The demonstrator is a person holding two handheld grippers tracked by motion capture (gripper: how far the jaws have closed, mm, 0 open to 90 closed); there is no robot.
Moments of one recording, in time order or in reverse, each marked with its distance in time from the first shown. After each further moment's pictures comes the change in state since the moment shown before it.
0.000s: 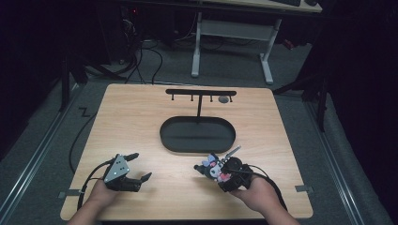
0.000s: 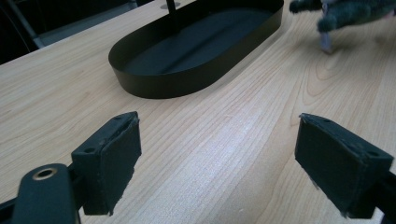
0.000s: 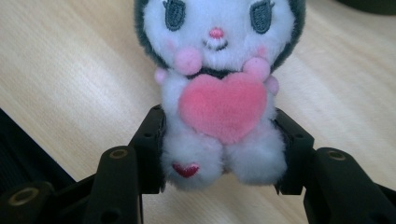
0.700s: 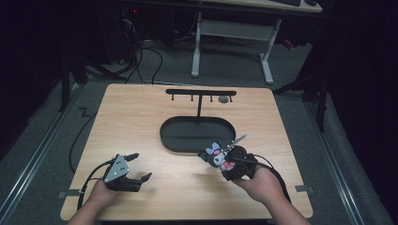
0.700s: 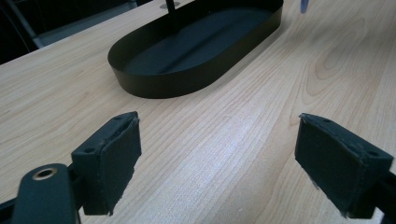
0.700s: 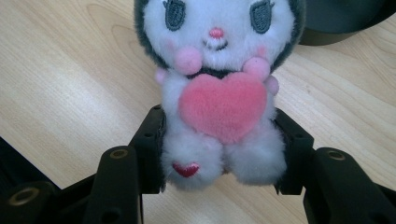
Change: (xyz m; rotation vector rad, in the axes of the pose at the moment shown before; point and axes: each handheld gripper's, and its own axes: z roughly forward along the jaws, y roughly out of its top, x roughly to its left) left arm 0.000 0.000 0.000 -0.001 -0.001 0.001; right arm -0.014 0.015 -0.025 -0.035 -0.056 0.032
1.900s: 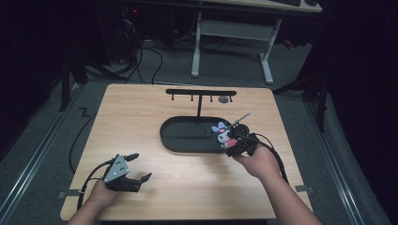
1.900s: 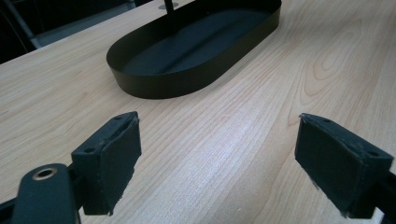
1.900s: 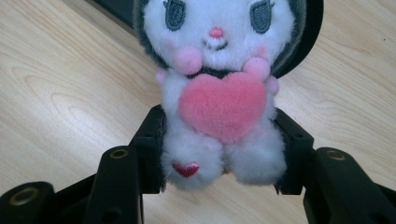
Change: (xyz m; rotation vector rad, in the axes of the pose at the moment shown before) left arm 0.000 0.000 -0.001 -0.001 -0.008 0.002; right arm -0.046 0.042 0.001 -0.036 -0.069 0.098
